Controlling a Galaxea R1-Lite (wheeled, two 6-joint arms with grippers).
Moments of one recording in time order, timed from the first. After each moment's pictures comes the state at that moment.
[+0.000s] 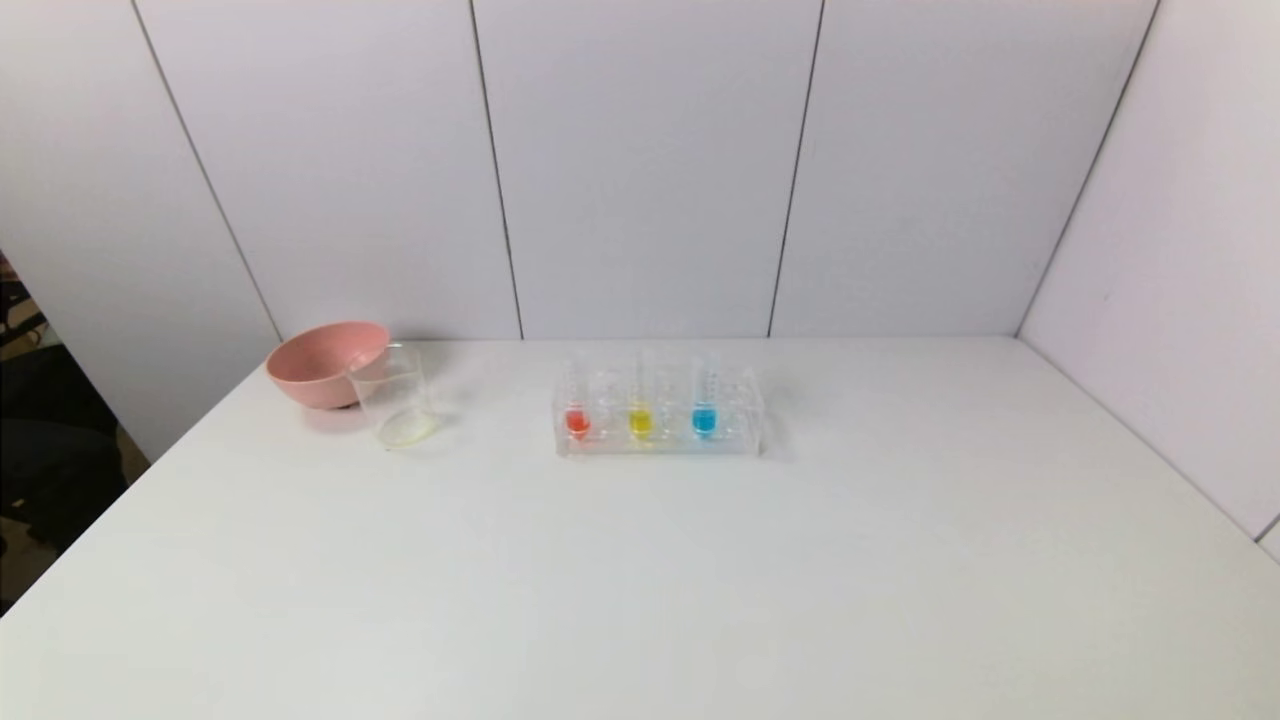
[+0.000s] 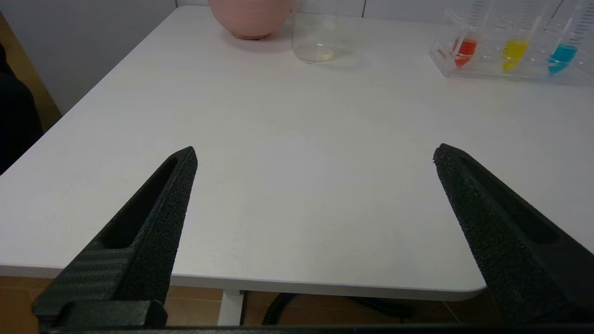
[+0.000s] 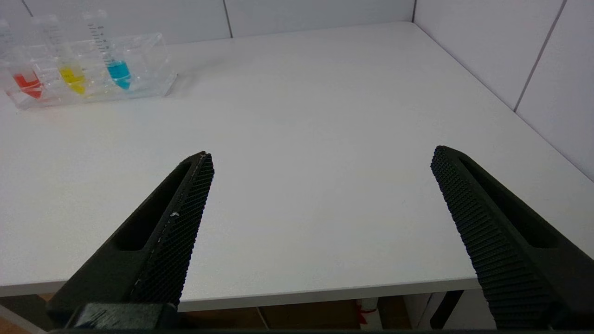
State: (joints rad) left arm 0.00 0.00 0.00 -0.01 0.03 -0.10; right arm 0.00 0.00 0.00 0.00 -0.04 0.09
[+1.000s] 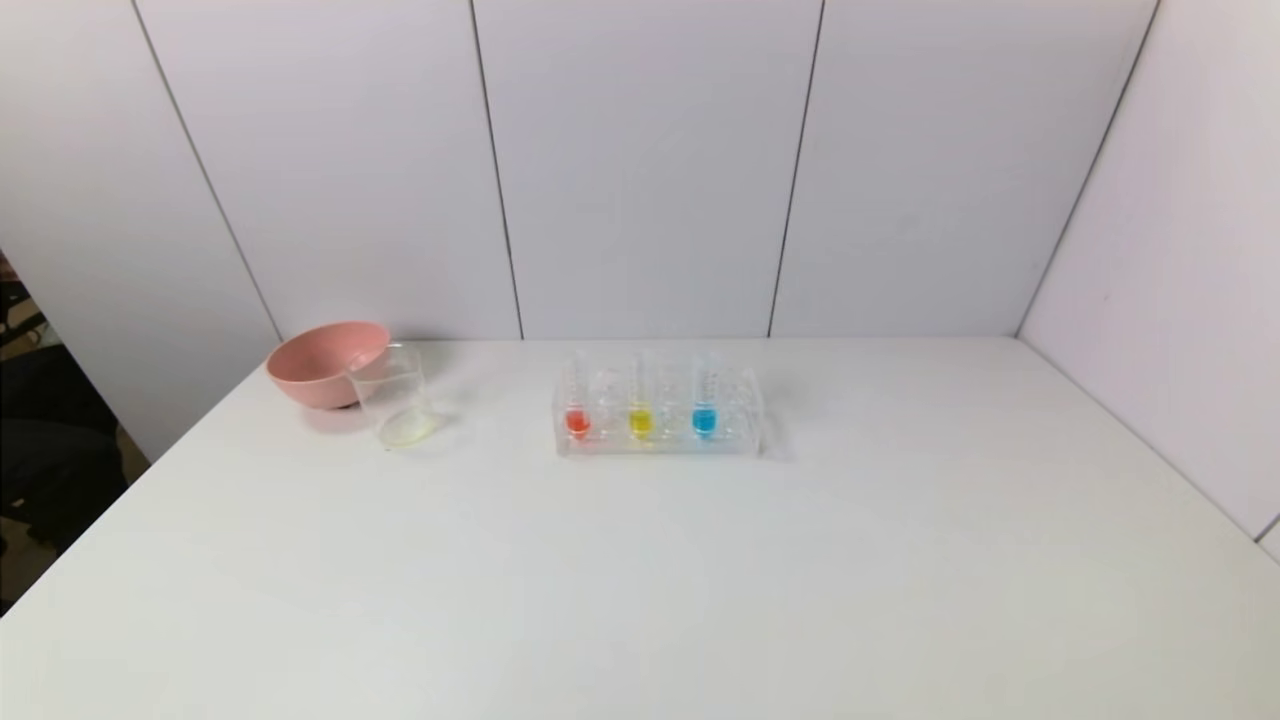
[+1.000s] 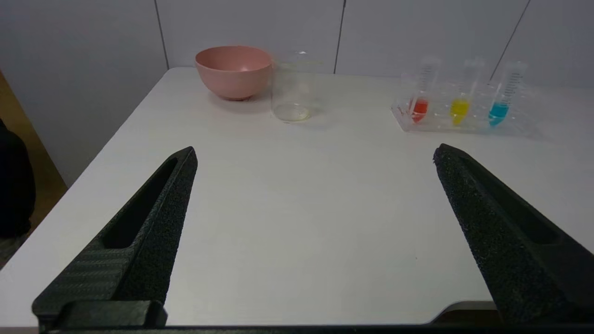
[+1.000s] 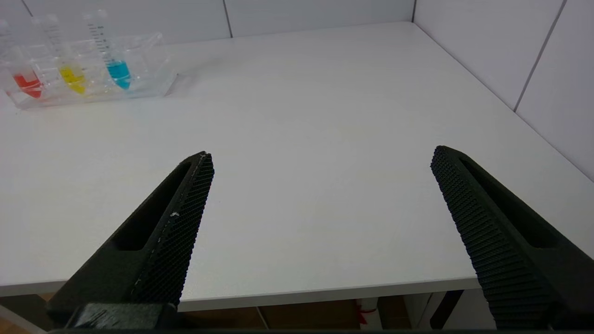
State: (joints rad) left arm 0.00 0.09 -0.27 0.08 -0.02 -0.10; right arm 0.00 0.00 0.00 0.00 -0.04 0.09
